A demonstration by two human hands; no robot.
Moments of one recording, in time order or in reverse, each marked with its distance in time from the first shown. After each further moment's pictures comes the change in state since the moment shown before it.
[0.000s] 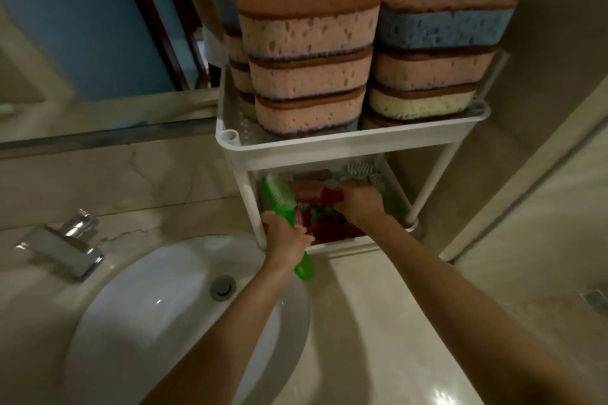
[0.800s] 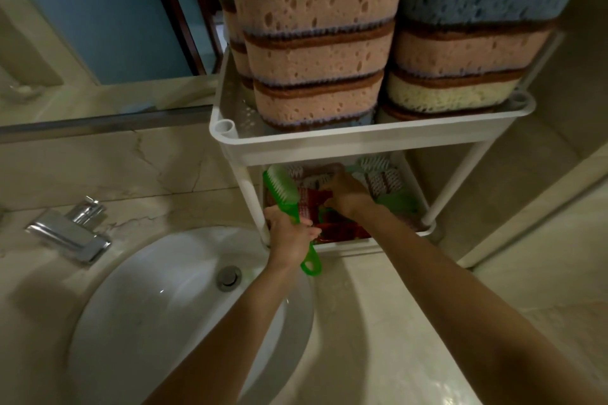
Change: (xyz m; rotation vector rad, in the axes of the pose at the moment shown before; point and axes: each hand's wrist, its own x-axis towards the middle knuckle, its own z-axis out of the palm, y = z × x) left_hand 0.001 0.010 0.011 -0.325 0.106 -0.012; right_hand 0.044 -0.008 0.026 0.064 -0.234 -0.168
